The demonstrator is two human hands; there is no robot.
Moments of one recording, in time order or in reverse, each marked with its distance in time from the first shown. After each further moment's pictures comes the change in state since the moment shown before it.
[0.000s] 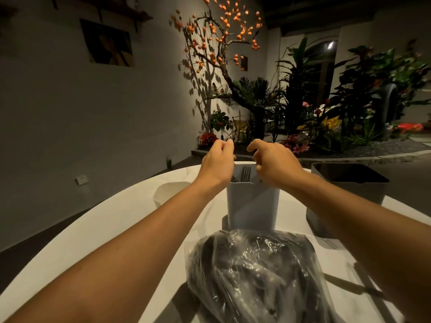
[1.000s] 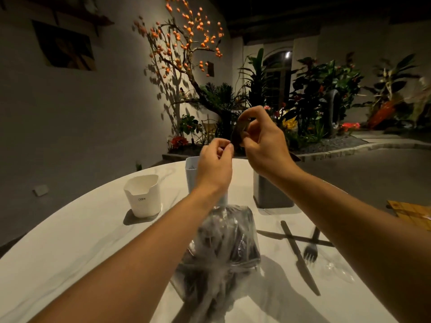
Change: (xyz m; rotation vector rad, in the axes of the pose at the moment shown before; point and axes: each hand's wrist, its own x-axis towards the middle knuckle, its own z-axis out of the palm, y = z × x) left_hand -0.120 0.061 0.050 -0.133 -0.012 0.189; right_hand -0.121 0.002 -0.107 0.589 0.367 -0.050
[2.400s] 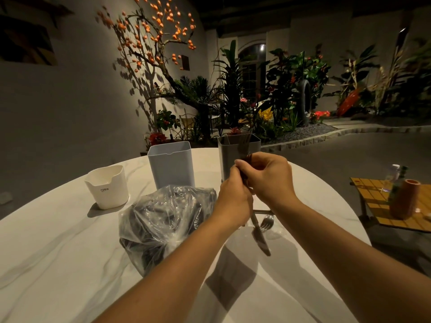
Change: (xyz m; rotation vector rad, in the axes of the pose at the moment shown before) left_hand -0.099 -0.016 0.099 0.002 -0.333 -0.100; right_hand -0.108 0.066 -0.050 0.049 0.191 0.314
